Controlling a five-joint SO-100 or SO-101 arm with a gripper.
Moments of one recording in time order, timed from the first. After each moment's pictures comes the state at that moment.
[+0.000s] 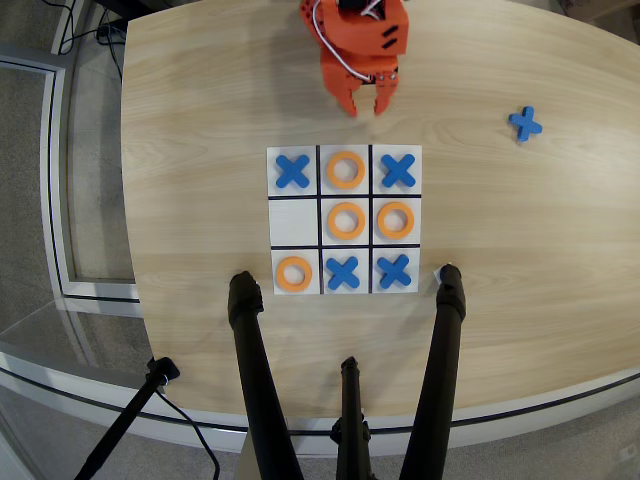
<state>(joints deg) -8.2 191.8 176.7 79.2 -82.5</state>
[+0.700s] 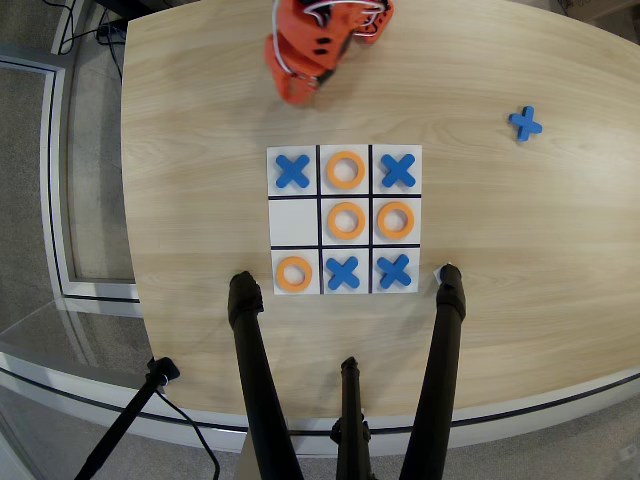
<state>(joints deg) 39.0 193.4 180.4 76.6 -82.4</state>
